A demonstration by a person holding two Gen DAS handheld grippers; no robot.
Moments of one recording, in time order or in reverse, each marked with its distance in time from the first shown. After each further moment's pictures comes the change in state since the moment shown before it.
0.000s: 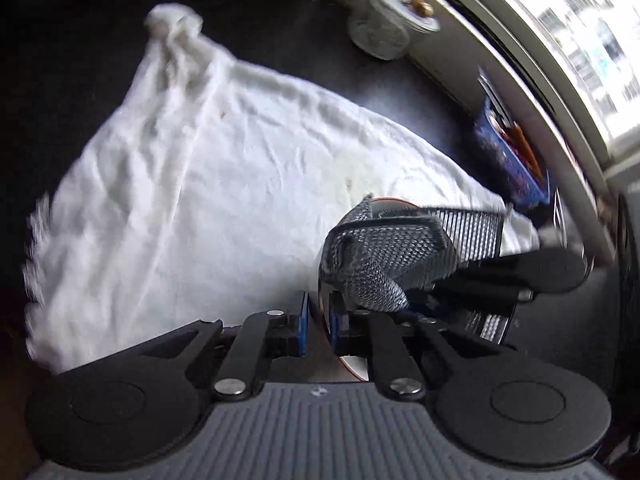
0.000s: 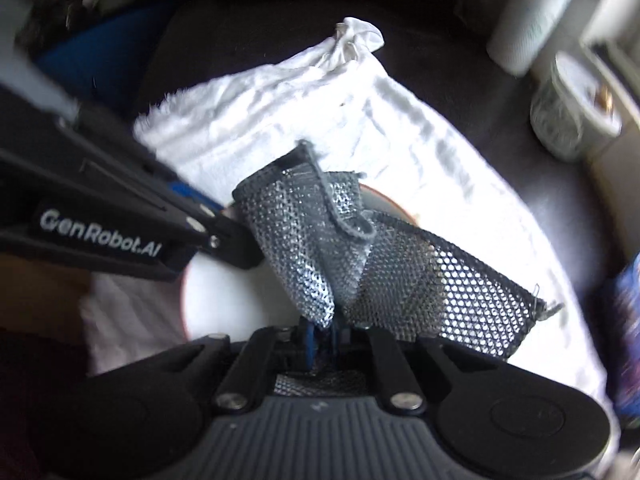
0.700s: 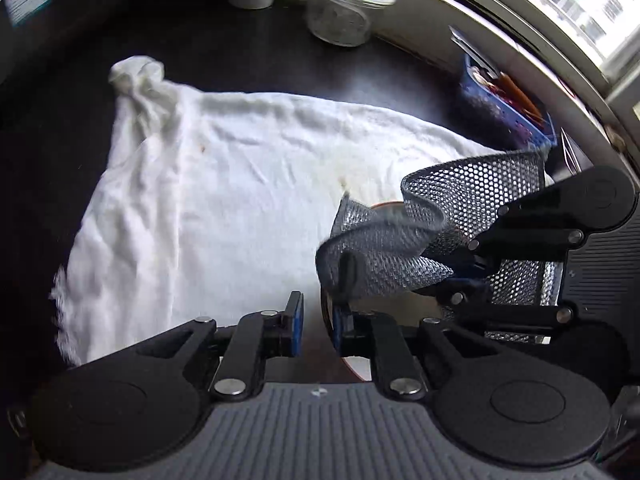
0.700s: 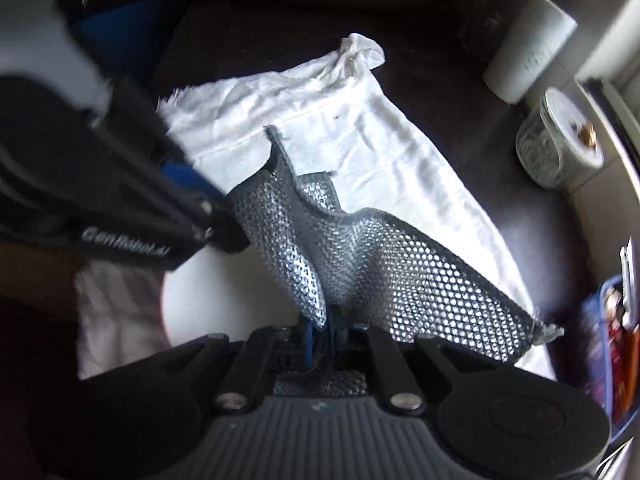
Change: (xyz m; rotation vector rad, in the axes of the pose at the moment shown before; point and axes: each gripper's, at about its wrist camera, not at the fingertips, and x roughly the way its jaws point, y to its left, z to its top) left arm 0.005 -0.039 0.008 0.441 -0.012 0.132; right arm -0.013 0.017 -0.003 -0.254 0.005 -0.165
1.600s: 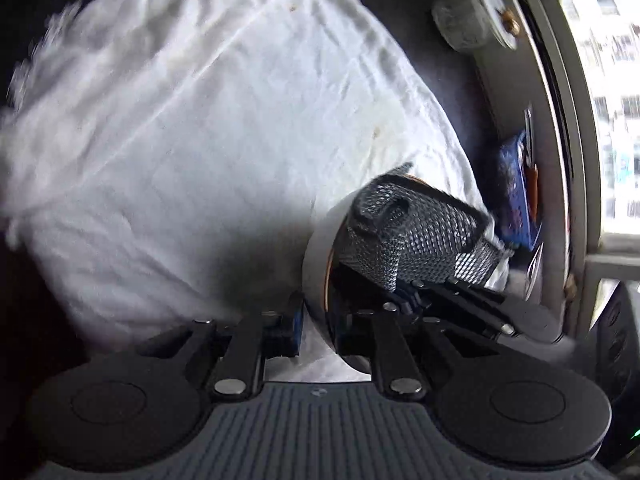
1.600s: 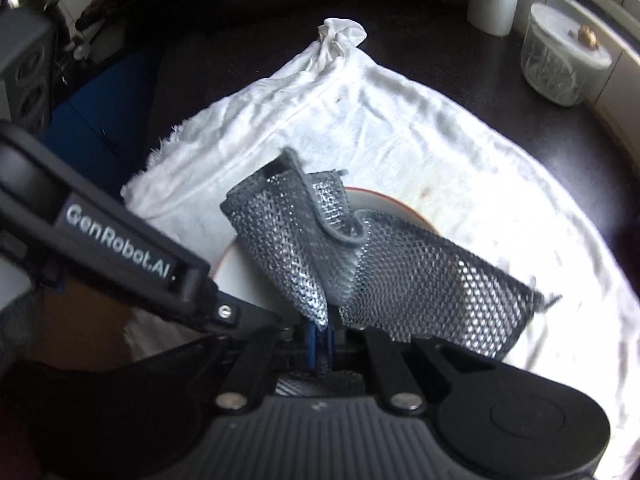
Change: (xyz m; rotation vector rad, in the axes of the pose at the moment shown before) left arm 0.003 0.016 -0.031 -0.475 0.080 -0.140; right arm 0.006 -0.015 -0.010 0.302 -0.032 0.148
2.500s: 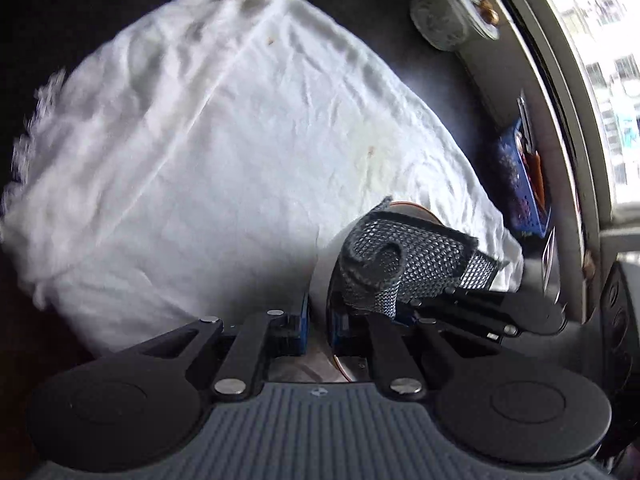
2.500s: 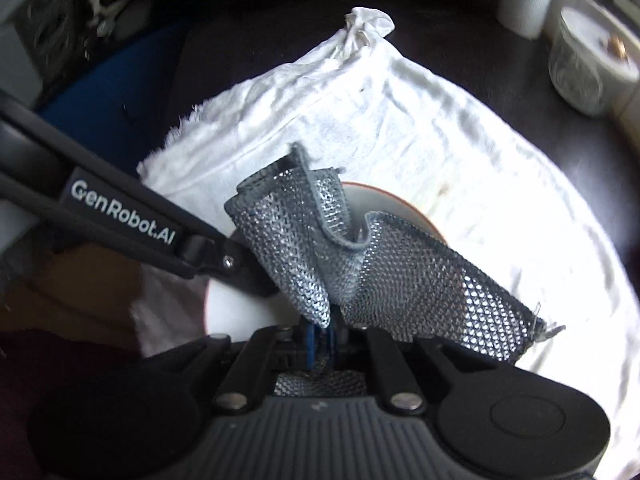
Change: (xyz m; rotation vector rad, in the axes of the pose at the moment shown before) left arm 0.001 0.029 0.007 -0.236 0.062 -0.092; right arm 0.011 -0.020 -0.005 0.068 0.036 0.163
